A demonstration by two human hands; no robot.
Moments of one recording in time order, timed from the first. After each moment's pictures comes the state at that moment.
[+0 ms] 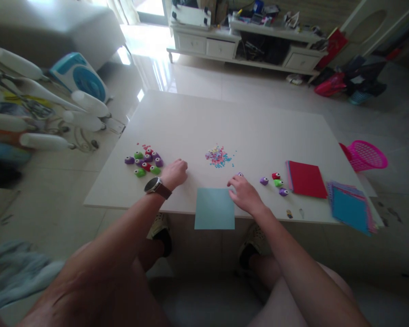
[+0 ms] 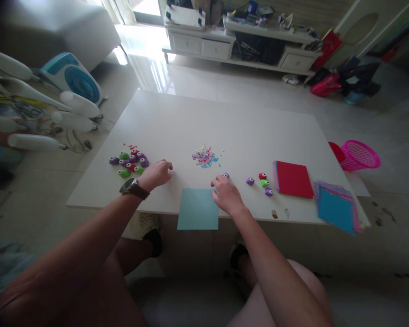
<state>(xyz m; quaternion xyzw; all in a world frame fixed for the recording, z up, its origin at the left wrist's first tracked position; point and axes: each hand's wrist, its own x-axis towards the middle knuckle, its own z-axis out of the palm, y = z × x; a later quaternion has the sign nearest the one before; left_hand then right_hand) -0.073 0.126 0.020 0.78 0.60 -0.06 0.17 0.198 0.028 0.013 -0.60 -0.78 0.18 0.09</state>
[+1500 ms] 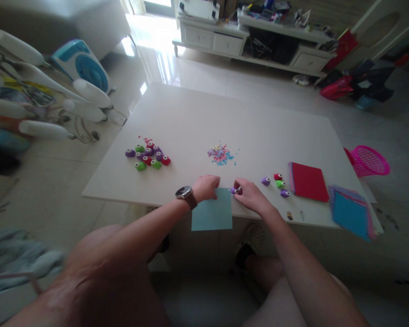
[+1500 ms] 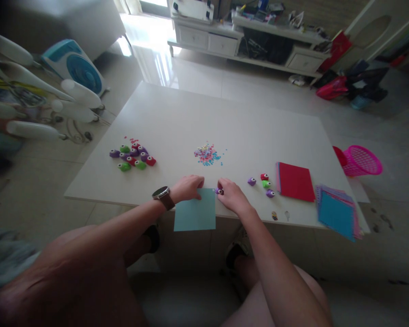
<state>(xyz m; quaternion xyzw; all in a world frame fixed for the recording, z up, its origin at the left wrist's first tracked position) 0.007 0.080 -0.003 0.85 0.45 -0.04 0.28 0.215 0.028 0.014 -0.61 -0.74 0.27 0.09</state>
